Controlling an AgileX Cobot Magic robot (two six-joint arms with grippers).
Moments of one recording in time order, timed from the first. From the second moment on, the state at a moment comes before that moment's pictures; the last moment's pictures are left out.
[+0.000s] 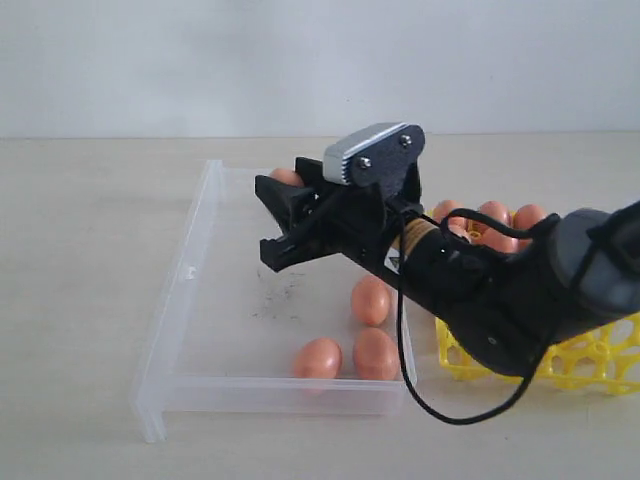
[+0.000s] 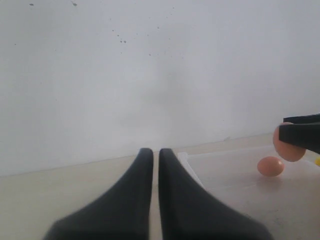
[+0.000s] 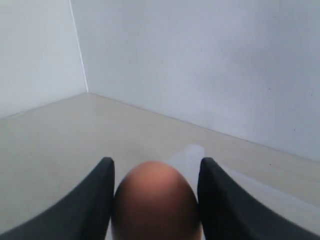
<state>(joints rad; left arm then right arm) -0.18 0.00 0.00 0.25 0.00 -0.17 0.50 1.95 -0.76 -0.17 -1.13 0.16</state>
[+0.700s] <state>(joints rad) -0.18 0.00 0.00 0.25 0.00 -0.17 0.21 1.77 -0.38 -0.26 -1.21 0.15</state>
